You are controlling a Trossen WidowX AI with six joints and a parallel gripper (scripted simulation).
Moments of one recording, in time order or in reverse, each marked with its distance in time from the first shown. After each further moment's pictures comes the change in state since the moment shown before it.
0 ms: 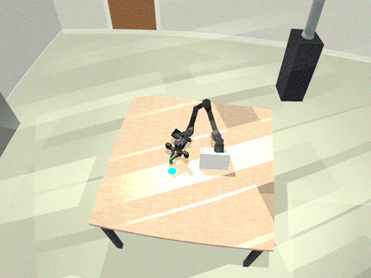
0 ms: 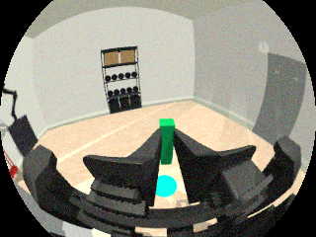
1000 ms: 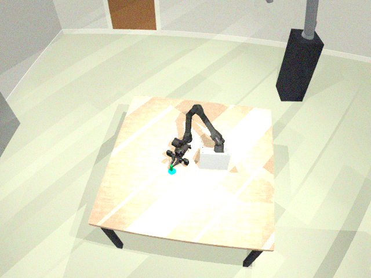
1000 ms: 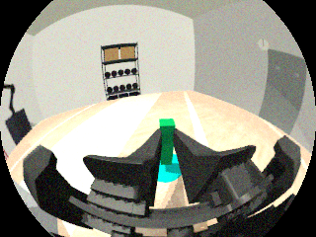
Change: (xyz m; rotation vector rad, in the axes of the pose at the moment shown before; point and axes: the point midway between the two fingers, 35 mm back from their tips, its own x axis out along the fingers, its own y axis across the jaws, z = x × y) arm 0.008 0.001 -0.094 -0.004 0.004 0.002
